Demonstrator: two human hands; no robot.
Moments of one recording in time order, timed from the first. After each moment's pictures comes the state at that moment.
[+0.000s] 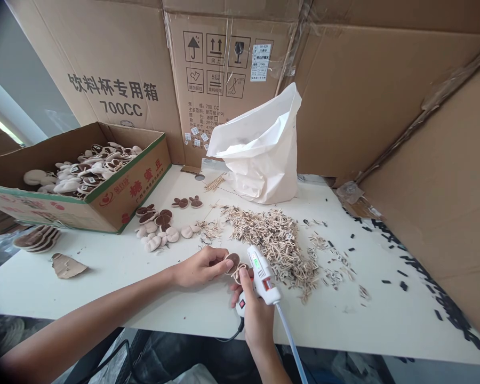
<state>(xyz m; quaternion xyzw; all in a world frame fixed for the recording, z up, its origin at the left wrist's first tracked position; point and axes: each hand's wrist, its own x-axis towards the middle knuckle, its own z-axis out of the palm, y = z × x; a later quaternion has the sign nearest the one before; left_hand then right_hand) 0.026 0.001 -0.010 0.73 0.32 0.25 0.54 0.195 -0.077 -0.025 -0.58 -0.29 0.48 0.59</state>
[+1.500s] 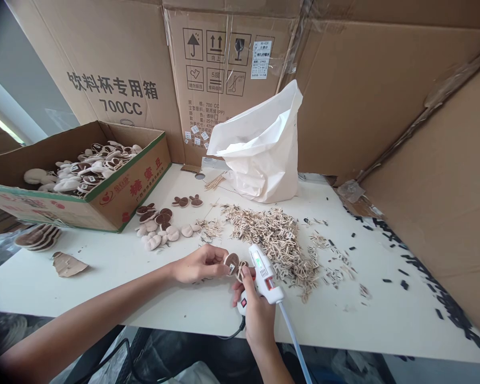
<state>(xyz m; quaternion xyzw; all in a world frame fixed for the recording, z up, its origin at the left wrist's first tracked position) 0.022 0.004 -0.005 0.64 0.25 0.25 0.68 0.200 -0.075 -0.032 -0.56 -0.30 0.49 0.60</state>
